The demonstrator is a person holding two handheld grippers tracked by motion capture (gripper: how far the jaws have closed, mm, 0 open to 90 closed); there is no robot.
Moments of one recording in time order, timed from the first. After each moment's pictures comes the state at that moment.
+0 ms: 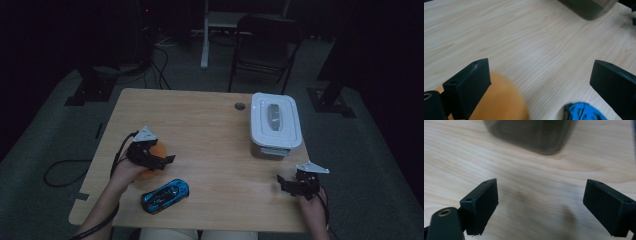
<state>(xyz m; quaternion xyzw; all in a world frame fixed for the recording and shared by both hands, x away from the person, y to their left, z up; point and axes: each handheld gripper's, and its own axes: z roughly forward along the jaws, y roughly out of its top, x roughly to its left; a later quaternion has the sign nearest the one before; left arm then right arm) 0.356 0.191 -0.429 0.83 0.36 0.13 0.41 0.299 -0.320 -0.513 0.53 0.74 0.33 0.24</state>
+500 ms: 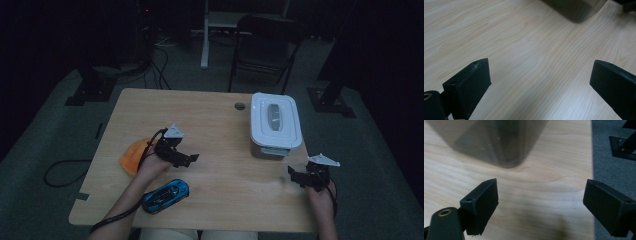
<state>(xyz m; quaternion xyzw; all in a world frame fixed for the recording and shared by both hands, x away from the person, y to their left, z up) 0.382 0.126 -0.442 0.84 0.33 0.10 0.41 0.319 -0.350 -0.505 0.56 0.71 0.33 0.27</state>
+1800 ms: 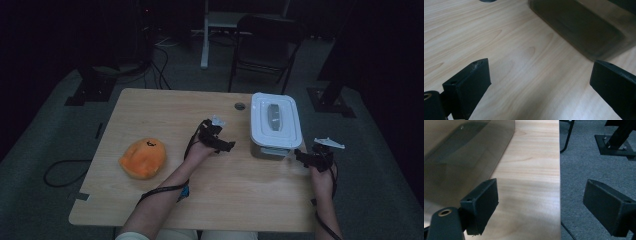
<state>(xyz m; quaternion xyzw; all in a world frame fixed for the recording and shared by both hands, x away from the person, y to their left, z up) 0.458 0.005 -0.486 0.84 0.36 0.11 0.40 0.384 -0.382 -0.510 0.61 0.66 0.34 0.28</state>
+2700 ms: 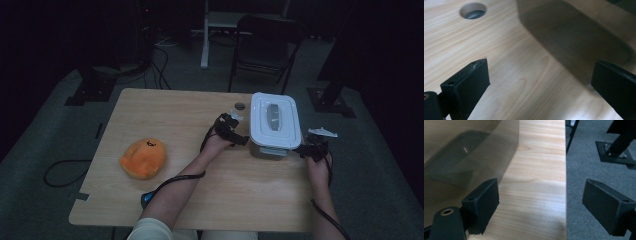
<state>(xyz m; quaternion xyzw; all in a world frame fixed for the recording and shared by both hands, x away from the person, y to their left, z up) 0.482 -0.050 -0.481 0.85 0.34 0.12 0.38 0.417 -0.372 -0.502 0.59 0.68 0.33 0.29</state>
